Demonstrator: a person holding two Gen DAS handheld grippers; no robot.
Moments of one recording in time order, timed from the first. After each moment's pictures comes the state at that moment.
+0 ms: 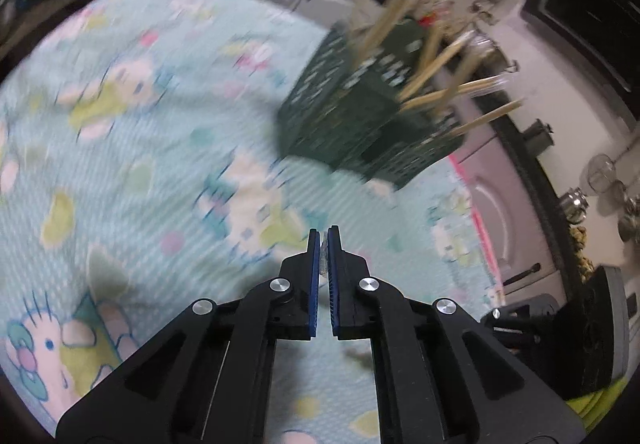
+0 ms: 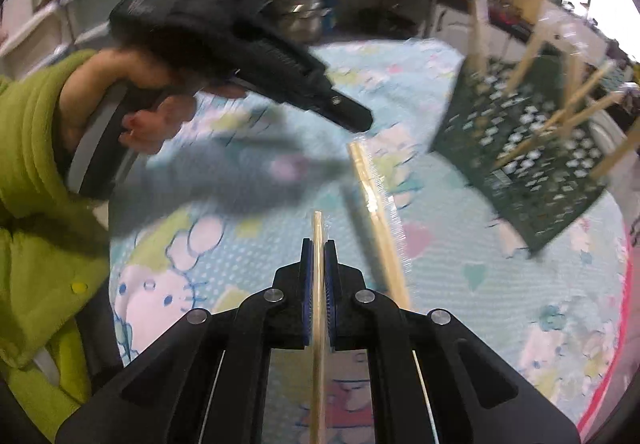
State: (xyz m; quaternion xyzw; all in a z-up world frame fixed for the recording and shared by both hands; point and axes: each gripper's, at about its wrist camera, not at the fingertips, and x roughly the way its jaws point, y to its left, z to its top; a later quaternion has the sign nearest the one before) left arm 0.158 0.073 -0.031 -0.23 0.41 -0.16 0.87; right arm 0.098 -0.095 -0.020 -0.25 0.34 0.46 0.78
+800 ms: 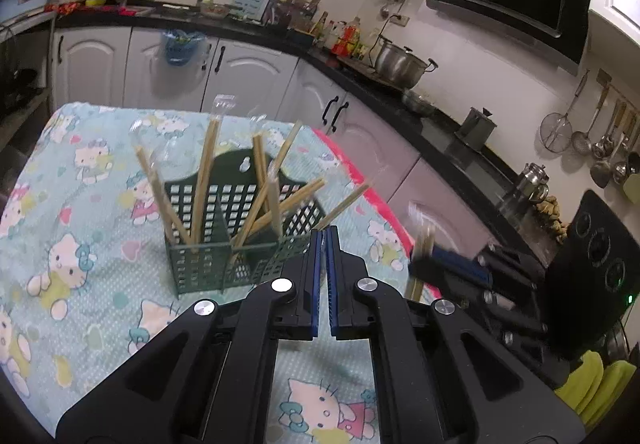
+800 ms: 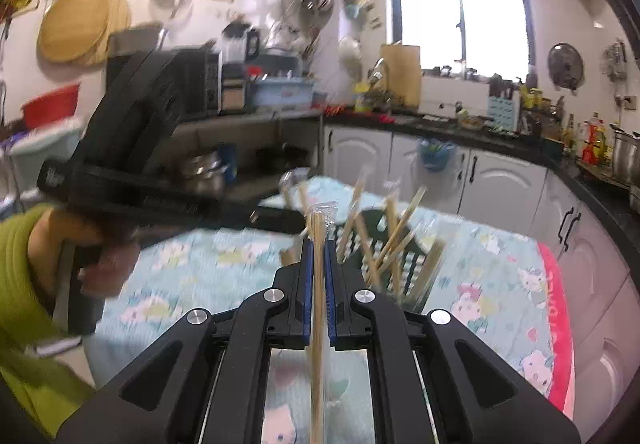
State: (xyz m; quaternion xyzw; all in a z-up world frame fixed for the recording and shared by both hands) left arm 0.183 -0.004 0.093 -0.13 0.31 -0.24 0.91; right arm 0.152 -0.172 0.099 -0.07 0.16 0.36 0.92
